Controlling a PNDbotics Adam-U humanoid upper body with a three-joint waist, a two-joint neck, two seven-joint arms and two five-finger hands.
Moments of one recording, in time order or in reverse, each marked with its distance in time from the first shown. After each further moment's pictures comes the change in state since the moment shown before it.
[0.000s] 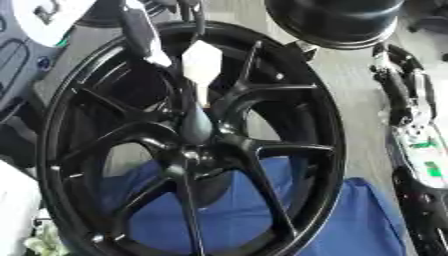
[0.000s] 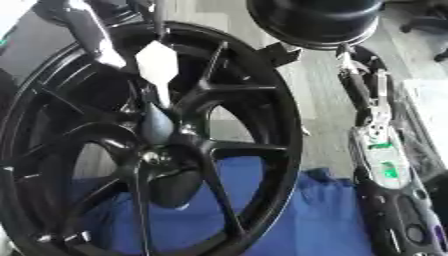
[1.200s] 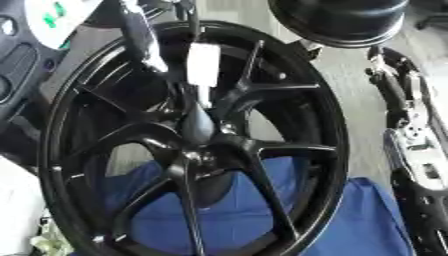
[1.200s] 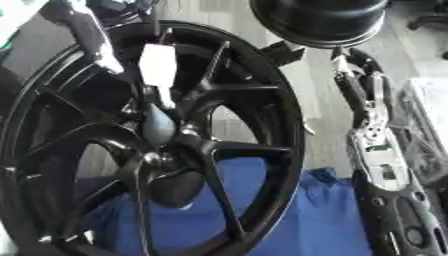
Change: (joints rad) left arm -0.015 -0.004 -0.010 0.063 -0.073 -0.069 0.069; right arm 0.002 -0.002 0.012 0.003 0.000 0.004 0.005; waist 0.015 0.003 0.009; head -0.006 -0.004
